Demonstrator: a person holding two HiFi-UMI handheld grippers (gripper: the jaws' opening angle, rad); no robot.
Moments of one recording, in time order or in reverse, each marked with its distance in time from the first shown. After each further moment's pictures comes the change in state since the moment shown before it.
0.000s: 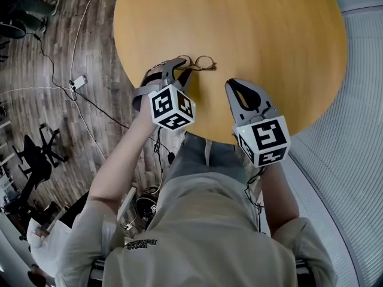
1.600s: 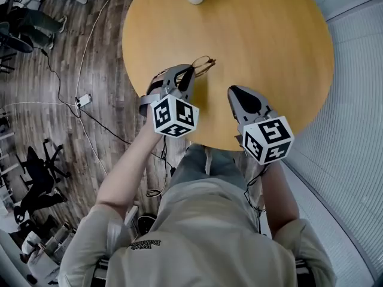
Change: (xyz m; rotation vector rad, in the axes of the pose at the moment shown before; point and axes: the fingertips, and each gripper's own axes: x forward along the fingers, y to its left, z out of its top) left arm -0.047 0.042 0.060 -0.032 -0.208 0.189; right arm -0.025 -0.010 0.021 0.128 -0.113 -0.001
